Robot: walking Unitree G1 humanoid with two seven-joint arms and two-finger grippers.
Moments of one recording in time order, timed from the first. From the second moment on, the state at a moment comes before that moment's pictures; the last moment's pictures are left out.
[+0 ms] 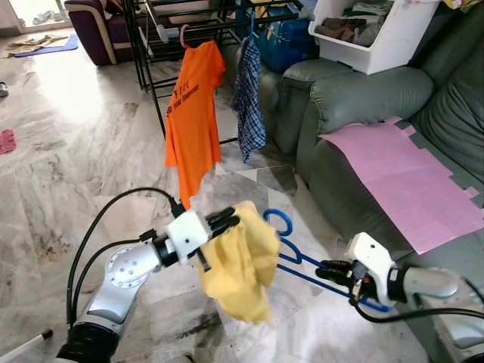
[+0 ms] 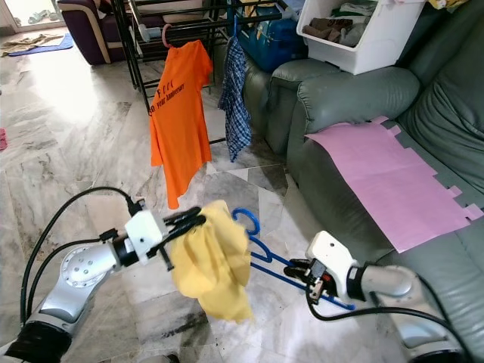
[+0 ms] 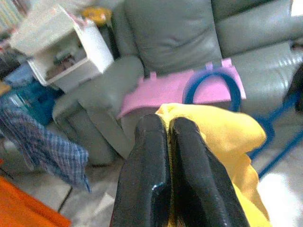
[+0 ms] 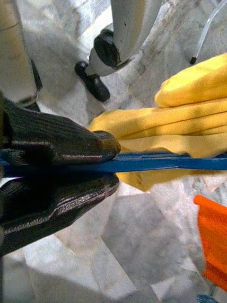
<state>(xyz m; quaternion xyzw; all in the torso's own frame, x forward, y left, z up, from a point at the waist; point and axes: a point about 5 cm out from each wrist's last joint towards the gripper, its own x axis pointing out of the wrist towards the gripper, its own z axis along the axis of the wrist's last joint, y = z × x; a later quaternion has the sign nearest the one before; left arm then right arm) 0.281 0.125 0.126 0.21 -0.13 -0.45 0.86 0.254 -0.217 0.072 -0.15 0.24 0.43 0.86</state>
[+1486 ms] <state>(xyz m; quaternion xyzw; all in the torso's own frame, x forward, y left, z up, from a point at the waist) 0.251 0.053 0.113 0.11 -0.11 -0.49 0.86 0.363 -0.146 0.222 0.30 -0.10 0.19 0.93</state>
